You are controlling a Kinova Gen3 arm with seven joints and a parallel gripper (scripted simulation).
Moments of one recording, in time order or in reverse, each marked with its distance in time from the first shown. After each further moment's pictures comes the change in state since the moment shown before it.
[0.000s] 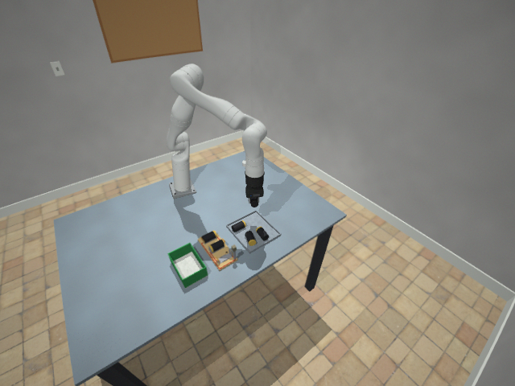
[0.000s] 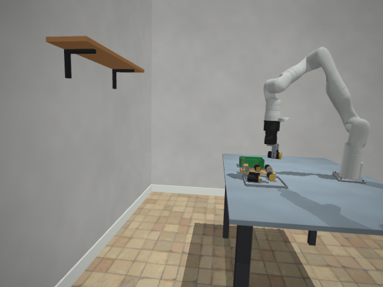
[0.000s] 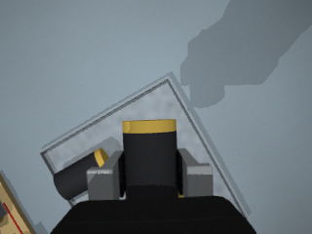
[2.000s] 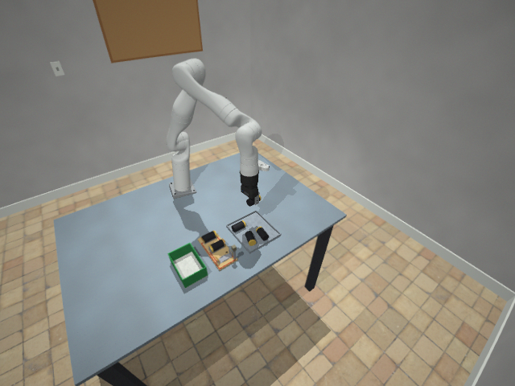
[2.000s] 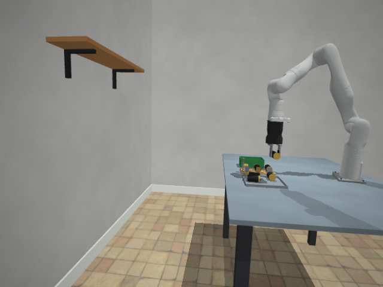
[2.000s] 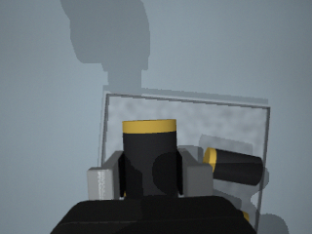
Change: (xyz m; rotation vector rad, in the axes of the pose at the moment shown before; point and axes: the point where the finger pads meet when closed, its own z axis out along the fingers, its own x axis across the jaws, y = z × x) arm 0.000 0.000 0.000 -0.001 0.000 0.968
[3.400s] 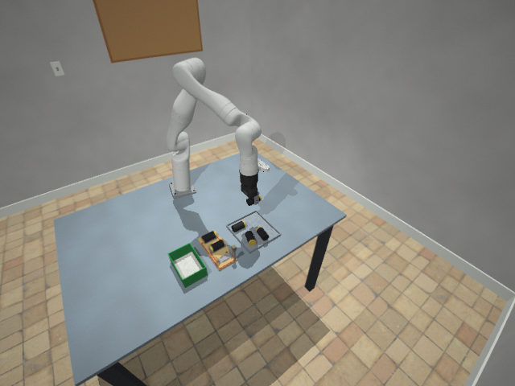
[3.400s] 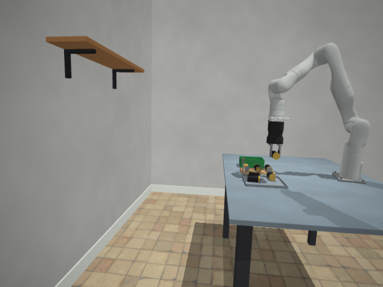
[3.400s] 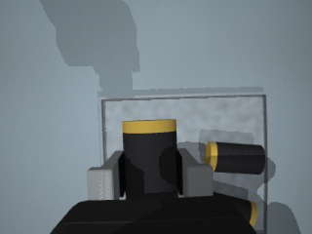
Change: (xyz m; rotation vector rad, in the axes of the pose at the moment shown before) arm 0.000 -0.001 0.000 -0.001 0.001 0.114
